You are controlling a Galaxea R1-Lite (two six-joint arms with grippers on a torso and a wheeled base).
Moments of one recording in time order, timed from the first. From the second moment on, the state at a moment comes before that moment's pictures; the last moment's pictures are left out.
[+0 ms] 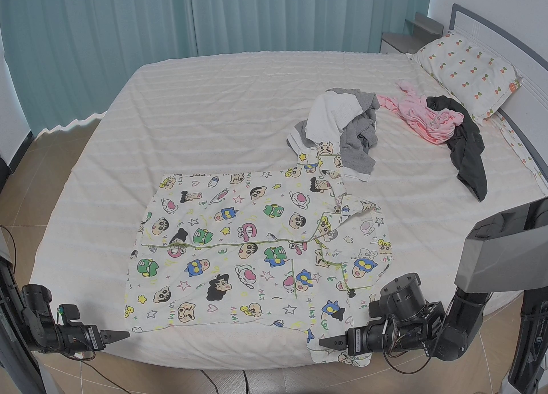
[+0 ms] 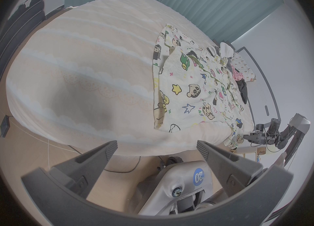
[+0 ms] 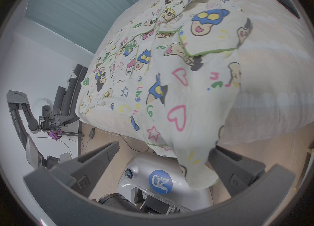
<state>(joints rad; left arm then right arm) 0.56 2.18 -0.02 -1.07 -0.70 0.17 0.62 2.23 -0.39 -0.99 0.16 0.54</state>
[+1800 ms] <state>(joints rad) 0.14 2.38 -0.06 -1.52 -0.35 -0.20 0.62 2.27 -0.44 -1.00 0.16 0.52</state>
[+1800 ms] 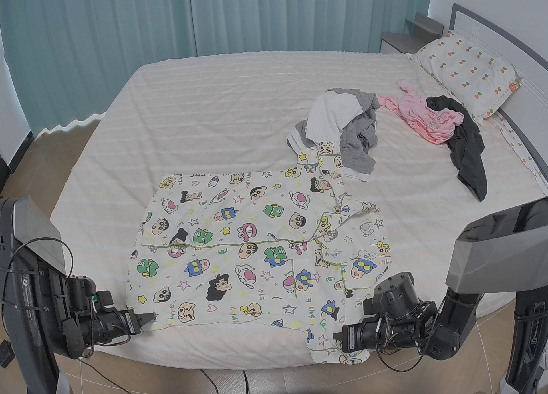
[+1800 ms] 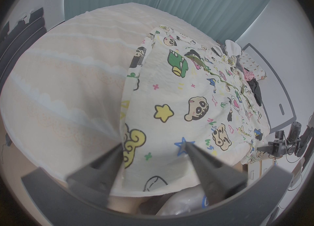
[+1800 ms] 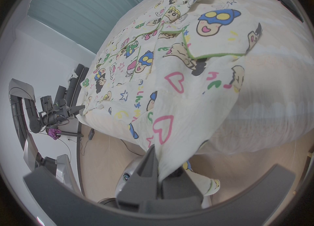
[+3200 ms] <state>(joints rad) 0.19 2.30 -0.02 -1.33 -0.35 0.00 0.68 2.33 -0.05 -1.53 0.13 0.53</state>
